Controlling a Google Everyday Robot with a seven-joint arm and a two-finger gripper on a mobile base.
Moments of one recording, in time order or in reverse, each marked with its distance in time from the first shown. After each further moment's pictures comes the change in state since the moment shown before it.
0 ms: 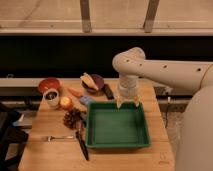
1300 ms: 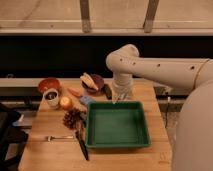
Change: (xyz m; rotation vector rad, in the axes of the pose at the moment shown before) arm -0.026 0.040 -0.017 0.018 -0.102 -0.075
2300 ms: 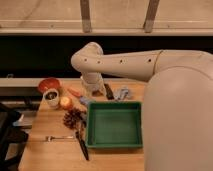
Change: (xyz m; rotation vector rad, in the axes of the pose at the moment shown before) arm -0.032 0.115 -0.010 -0.009 -0.061 -0.212
